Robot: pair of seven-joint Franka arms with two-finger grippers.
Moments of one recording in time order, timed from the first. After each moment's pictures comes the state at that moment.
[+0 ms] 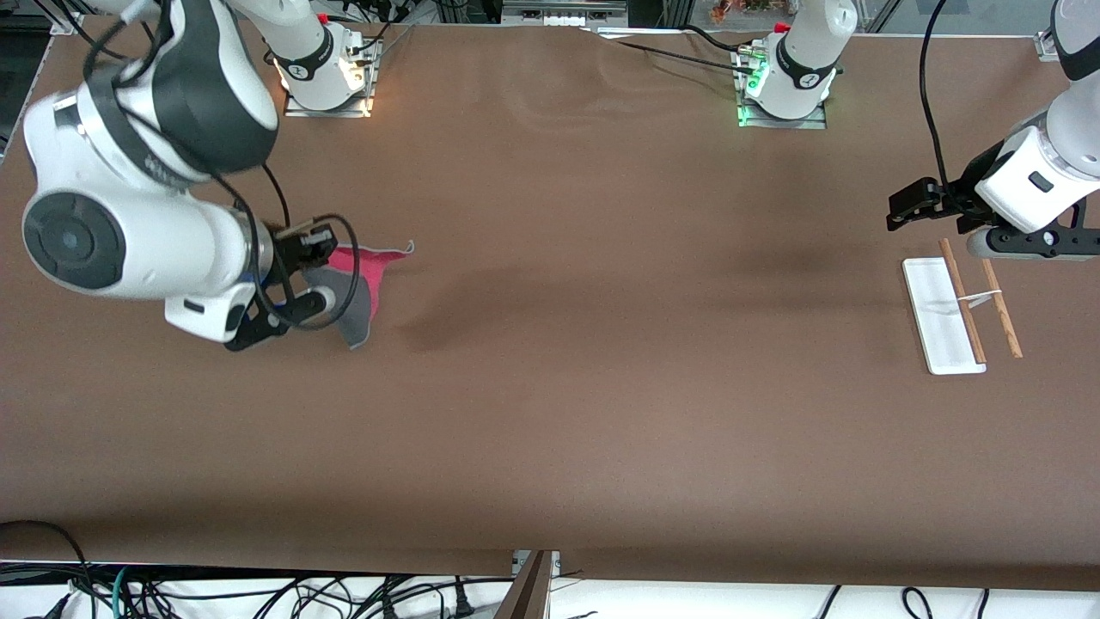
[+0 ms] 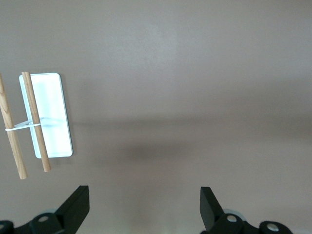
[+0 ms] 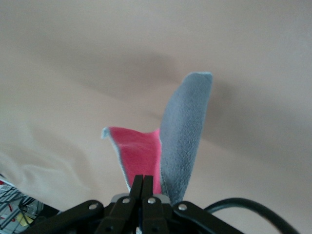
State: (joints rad) left arm -0.04 0.03 -0.01 -1.66 -0.06 1.57 -0.05; right arm 0.28 0.56 0.06 -0.94 0.14 1.18 -0.03
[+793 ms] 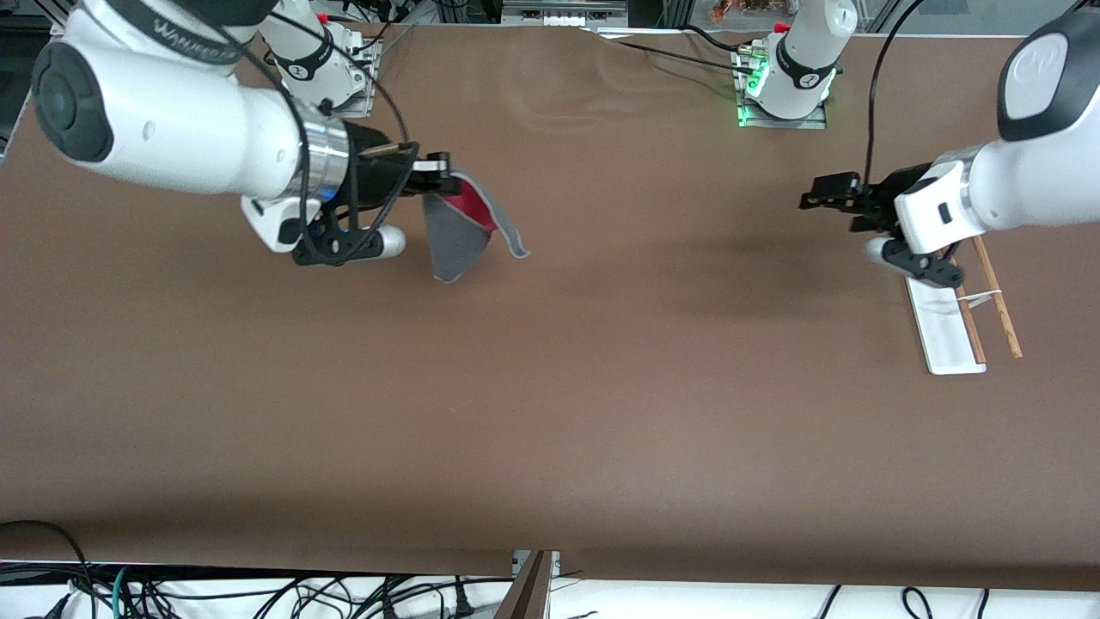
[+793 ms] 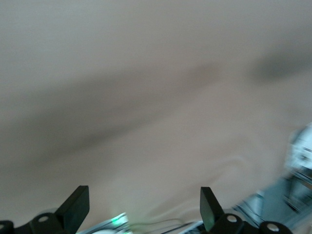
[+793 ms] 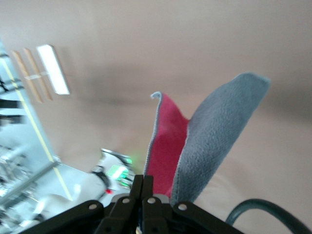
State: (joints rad) left arm -0.05 0.16 -0.03 -1.66 -0.44 1.47 0.22; right arm 0.37 0.51 0.11 -0.93 0.60 1.45 0.64
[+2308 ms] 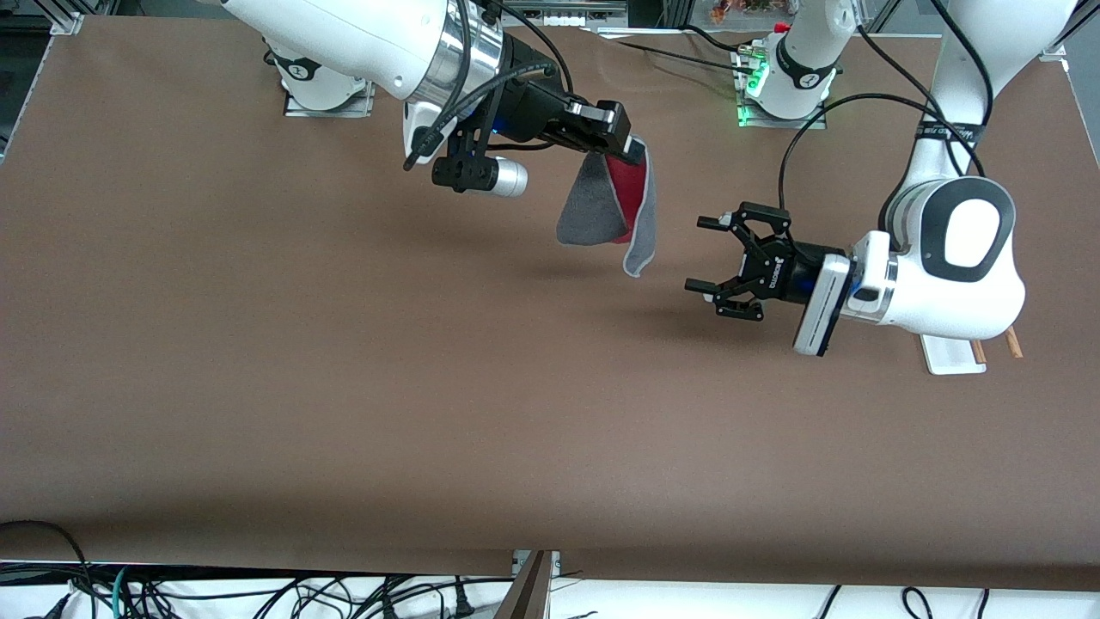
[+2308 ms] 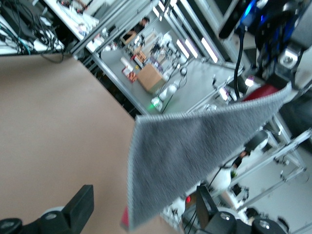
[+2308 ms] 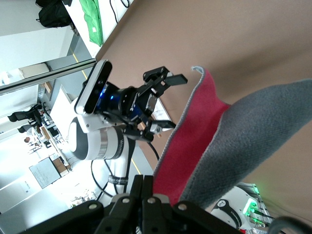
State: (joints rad) left arm -0.04 0.43 -0.07 -1.66 -1.40 1.53 1.21; right arm 0.60 0.53 0.11 -0.90 0.66 1.99 1.05
